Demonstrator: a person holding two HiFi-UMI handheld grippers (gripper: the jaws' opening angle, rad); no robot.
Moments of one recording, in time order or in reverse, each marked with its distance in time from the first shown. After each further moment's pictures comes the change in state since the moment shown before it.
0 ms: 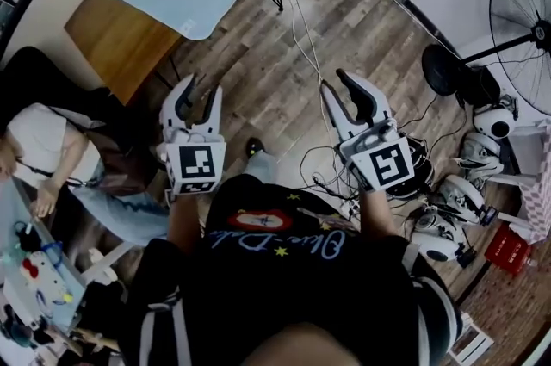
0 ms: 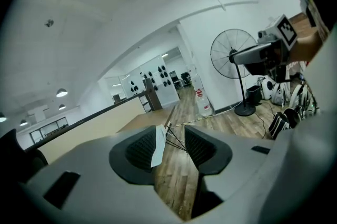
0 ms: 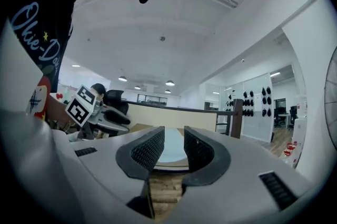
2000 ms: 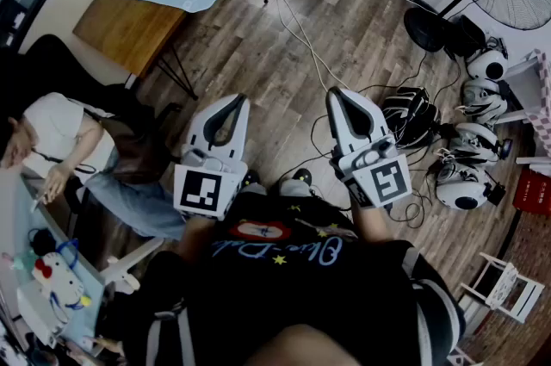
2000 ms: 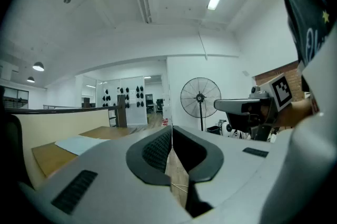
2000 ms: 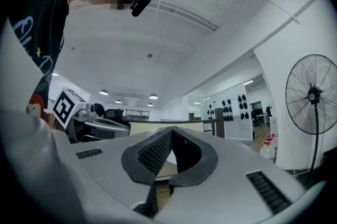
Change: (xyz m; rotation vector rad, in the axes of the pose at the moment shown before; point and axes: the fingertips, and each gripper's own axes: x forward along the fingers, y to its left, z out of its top) left arm -0.233 -0.101 0.043 -0.232 -0.294 -0.350; right arm -0.176 0.175 0.049 0.109 -0.152 -0.233
